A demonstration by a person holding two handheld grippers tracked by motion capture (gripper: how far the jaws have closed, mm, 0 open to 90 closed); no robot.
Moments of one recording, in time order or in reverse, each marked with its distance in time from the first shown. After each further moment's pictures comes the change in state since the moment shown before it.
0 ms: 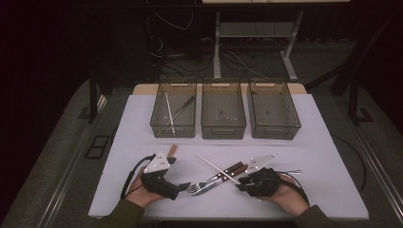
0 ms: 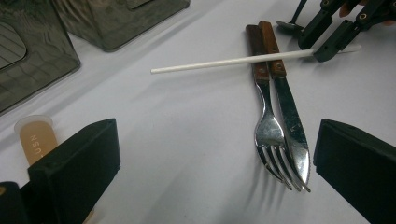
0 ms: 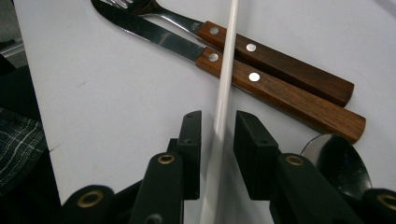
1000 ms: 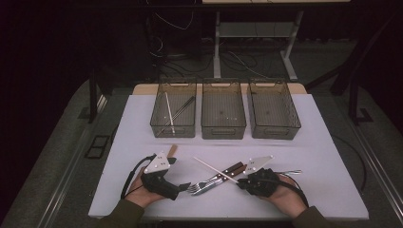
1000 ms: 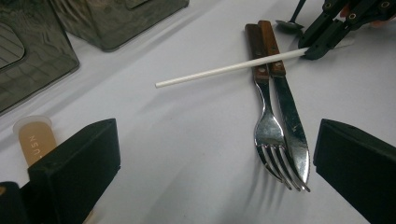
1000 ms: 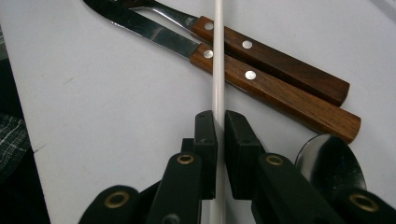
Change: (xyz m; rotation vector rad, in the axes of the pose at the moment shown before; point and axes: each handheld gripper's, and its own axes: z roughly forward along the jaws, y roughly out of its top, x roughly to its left) left arm 0.000 0.000 0.000 0.005 -0.001 0.008; right arm 0.002 0.001 0.002 0.019 -0.041 -0.004
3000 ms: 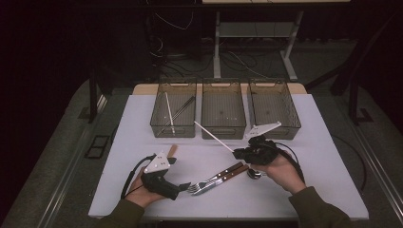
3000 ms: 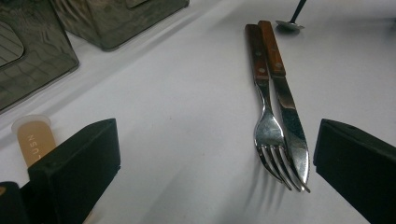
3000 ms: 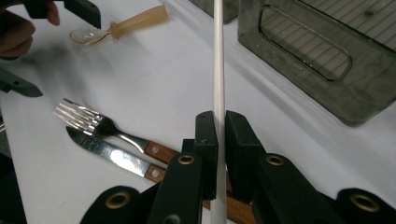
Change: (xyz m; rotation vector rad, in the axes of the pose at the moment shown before) left arm 0.000 0.000 0.001 -0.012 0.000 -0.018; right arm -0.044 0.062 -0.026 -0.146 -0.006 0.175
